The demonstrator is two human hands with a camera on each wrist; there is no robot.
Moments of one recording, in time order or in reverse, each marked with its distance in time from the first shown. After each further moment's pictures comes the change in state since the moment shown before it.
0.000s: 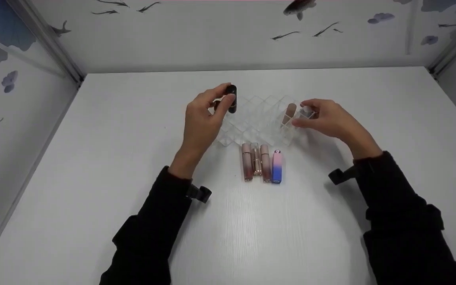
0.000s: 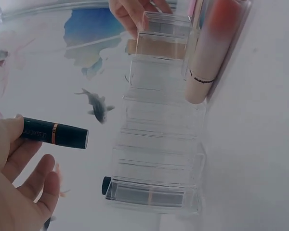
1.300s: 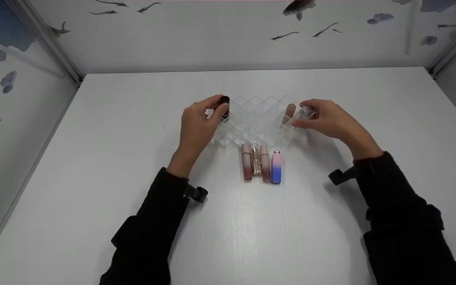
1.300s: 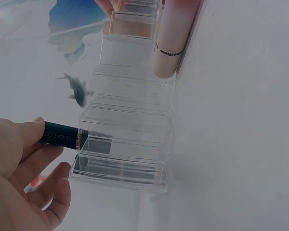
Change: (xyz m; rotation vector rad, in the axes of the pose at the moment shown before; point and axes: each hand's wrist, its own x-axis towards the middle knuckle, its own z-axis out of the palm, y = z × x) left_hand -0.006 -0.021 -0.002 0.168 -0.061 -0.161; right_hand 0.001 0.001 0.000 0.012 -0.015 0.004
